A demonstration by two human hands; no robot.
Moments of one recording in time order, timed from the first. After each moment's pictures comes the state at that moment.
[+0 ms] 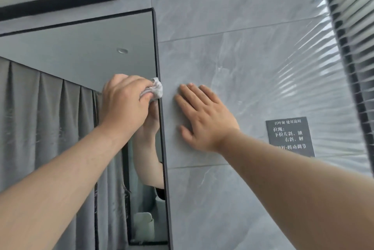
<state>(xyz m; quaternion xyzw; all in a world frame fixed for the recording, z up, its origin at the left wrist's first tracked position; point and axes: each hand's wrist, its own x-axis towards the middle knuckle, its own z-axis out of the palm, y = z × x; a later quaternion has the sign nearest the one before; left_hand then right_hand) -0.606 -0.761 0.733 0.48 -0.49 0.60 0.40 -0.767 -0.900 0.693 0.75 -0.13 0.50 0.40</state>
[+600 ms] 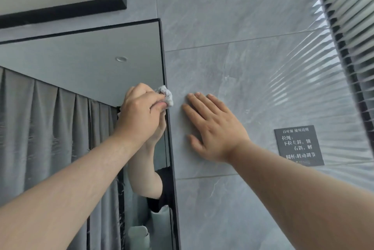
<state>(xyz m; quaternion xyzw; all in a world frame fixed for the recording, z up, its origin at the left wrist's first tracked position) -0.589 -0.786 0.734 0.41 -0.56 0.54 0.47 -0.765 -0.902 0.692 0.73 -0.12 0.52 0.42</state>
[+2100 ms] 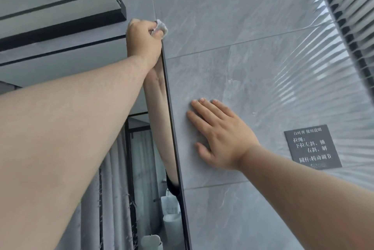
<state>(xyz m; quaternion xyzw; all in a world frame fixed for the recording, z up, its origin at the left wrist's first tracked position) -0.612 -0.804 0.918 0.43 -0.47 0.49 0.59 -0.766 -0.901 0.691 0.74 -0.14 0.50 0.42</state>
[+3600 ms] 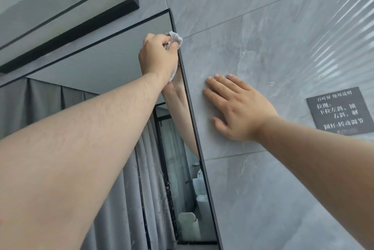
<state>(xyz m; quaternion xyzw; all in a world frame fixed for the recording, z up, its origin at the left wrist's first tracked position) -0.612 -0.789 0.837 0.50 -0.44 0.51 0.54 -0.765 -0.901 0.687 0.74 -0.13 0.52 0.41</state>
